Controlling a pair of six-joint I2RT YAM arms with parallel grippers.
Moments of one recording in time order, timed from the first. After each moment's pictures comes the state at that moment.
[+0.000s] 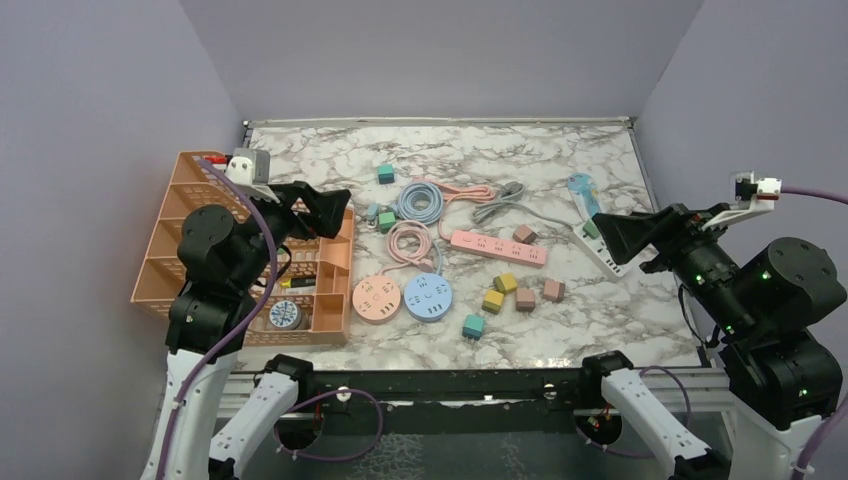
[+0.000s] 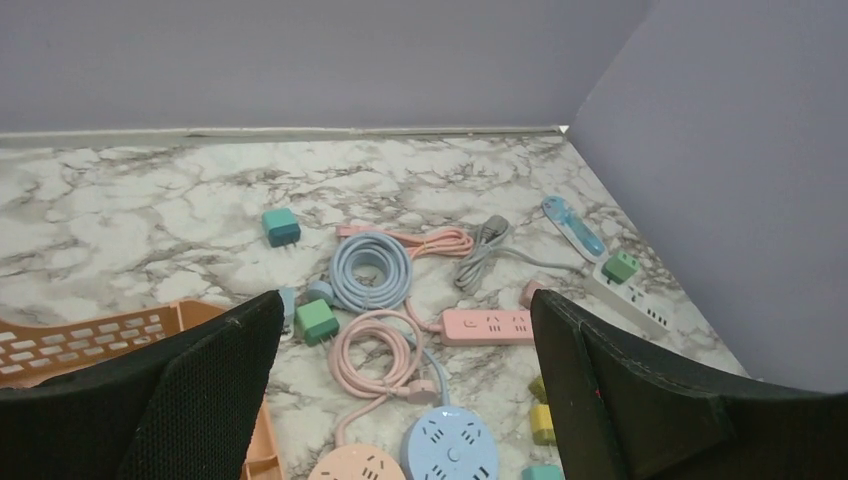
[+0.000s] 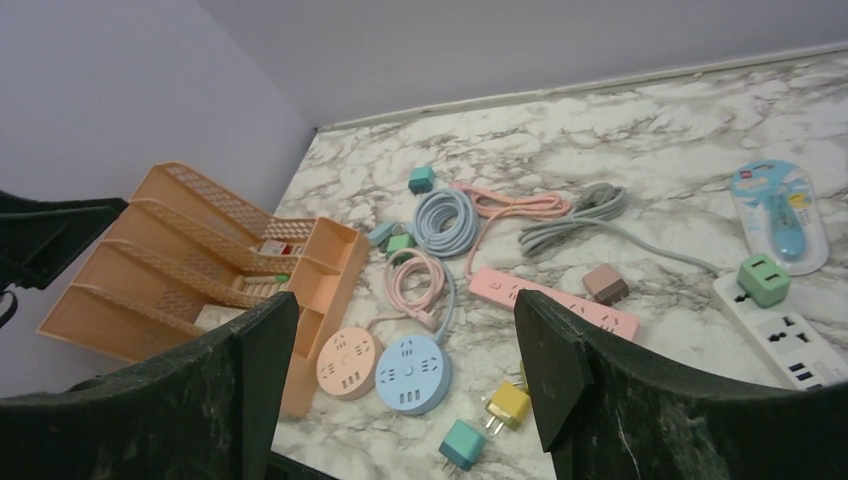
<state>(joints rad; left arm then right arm) -0.26 0.71 1.18 -0.50 0.16 -0.33 0.22 0.69 1.57 -0.94 -0.12 0.43</state>
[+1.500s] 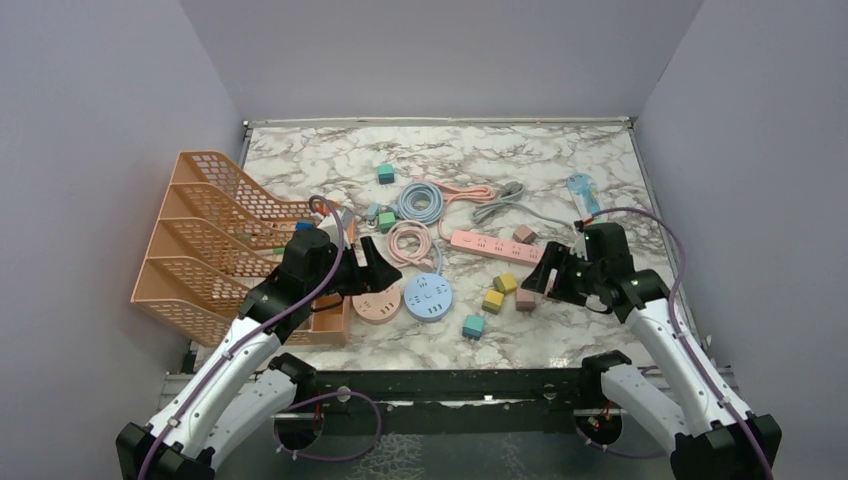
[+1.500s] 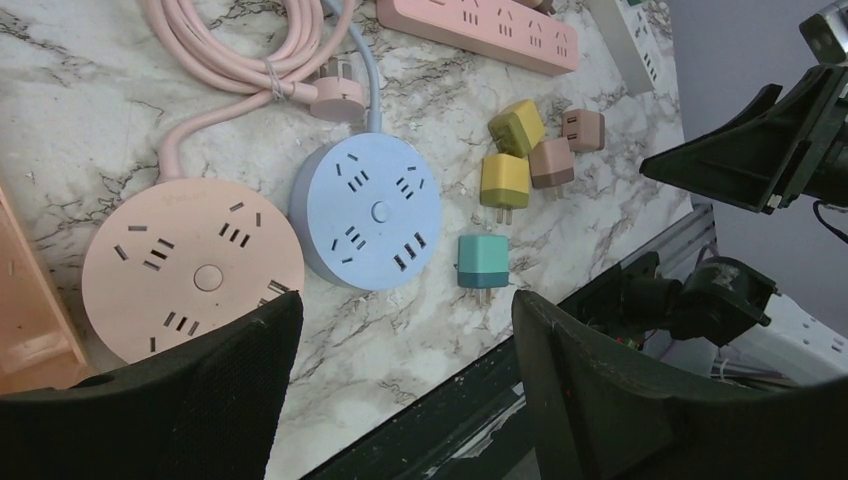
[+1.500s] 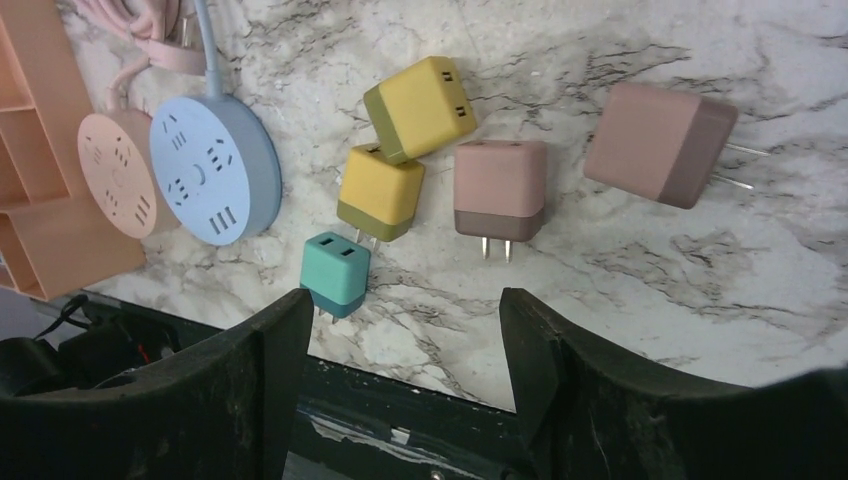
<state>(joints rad) -0.48 0.74 0.65 -0.46 0.29 -0.66 0.21 0.83 0.68 -0.77 -0.28 0.53</state>
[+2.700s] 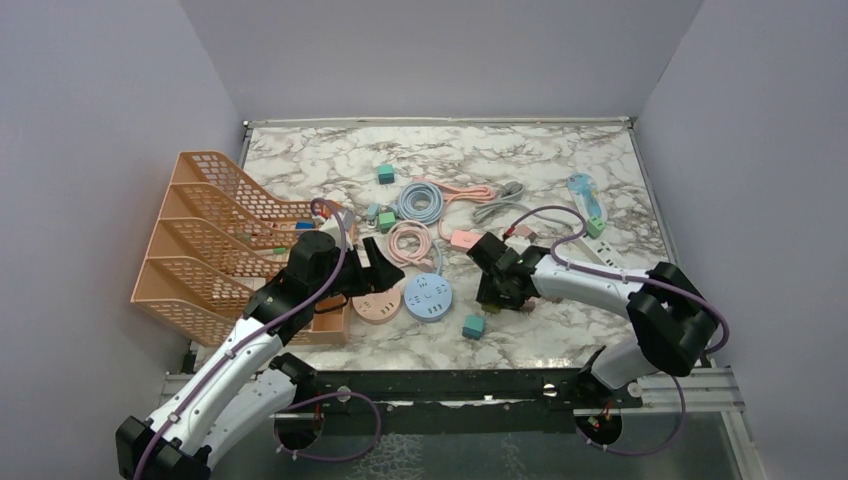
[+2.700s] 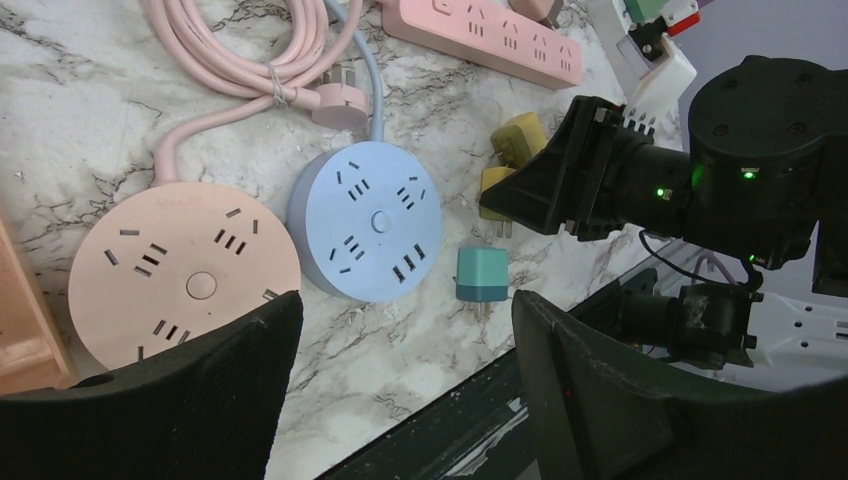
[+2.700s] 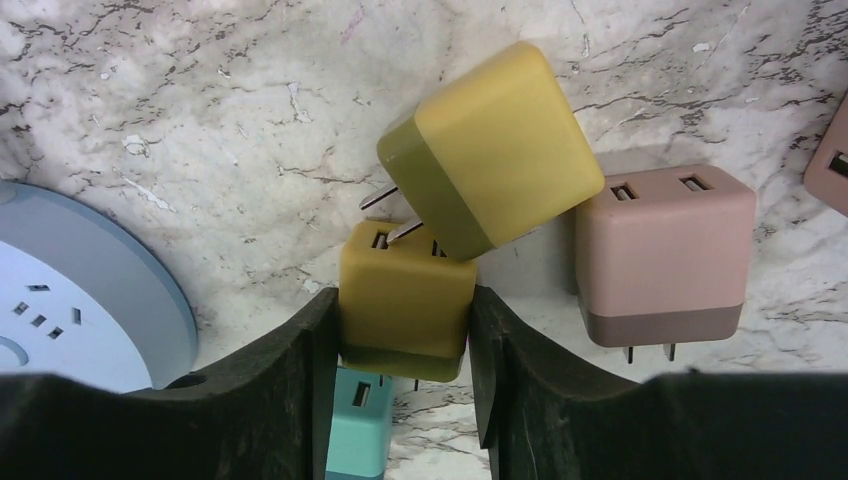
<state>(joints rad) -0.53 0.74 0.61 -0.41 0.23 -0.71 0.81 1.50 0.82 -0.60 0.27 1.02</state>
